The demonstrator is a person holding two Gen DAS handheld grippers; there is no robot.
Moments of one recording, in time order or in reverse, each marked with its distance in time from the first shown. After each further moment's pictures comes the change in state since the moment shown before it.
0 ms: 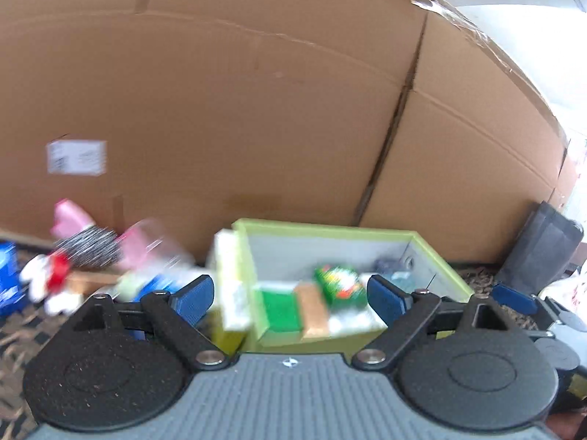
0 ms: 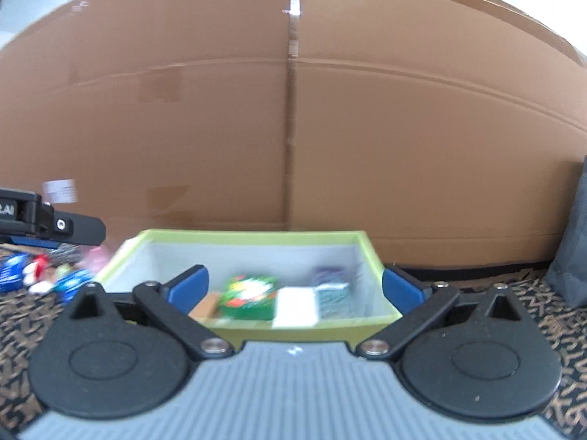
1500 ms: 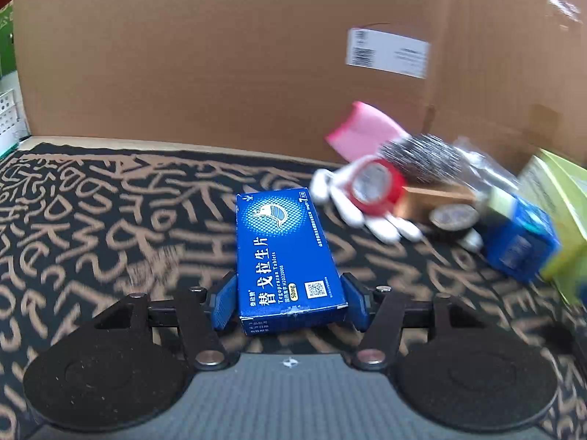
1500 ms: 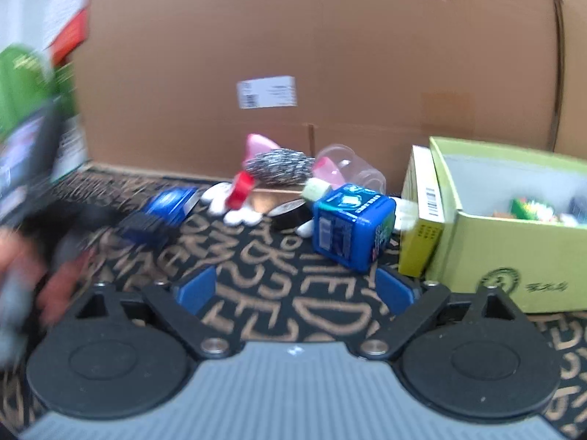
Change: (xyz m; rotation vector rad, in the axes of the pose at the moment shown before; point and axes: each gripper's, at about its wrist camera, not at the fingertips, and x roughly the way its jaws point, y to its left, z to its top) left arm -0.007 0.221 -0.042 -0.036 0.162 0.417; right arm 0.046 0.228 -0.036 -0.006 0.232 0.275
